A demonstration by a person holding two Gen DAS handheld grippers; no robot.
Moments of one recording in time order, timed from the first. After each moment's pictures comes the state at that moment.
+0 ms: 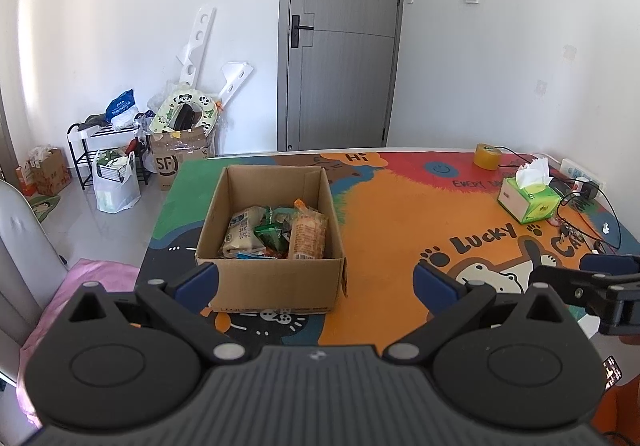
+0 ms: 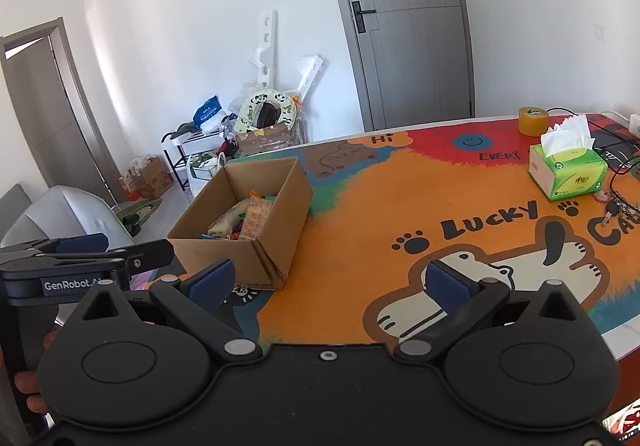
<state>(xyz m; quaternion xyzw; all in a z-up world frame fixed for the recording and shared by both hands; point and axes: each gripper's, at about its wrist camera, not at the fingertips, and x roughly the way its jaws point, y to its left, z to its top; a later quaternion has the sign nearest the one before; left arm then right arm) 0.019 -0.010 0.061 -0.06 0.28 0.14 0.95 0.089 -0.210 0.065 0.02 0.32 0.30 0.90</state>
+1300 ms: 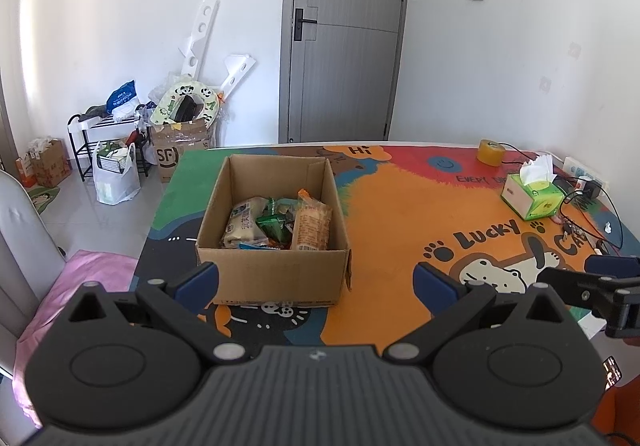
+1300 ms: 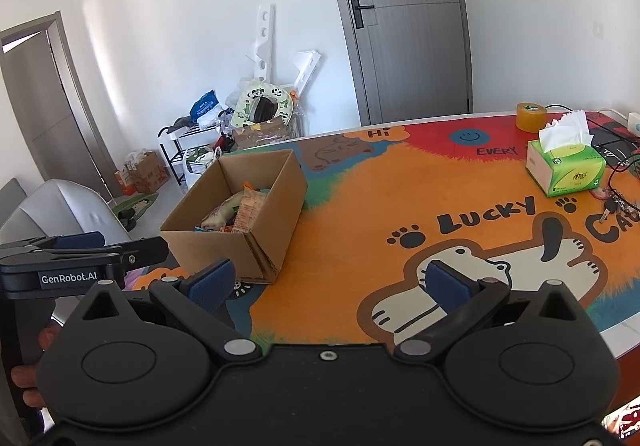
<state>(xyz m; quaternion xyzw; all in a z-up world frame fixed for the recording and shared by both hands) 0.020 -0.004 0.050 -0.07 0.29 0.14 0.94 0.093 -0.209 0.059 0.01 0.33 0.30 0.90</state>
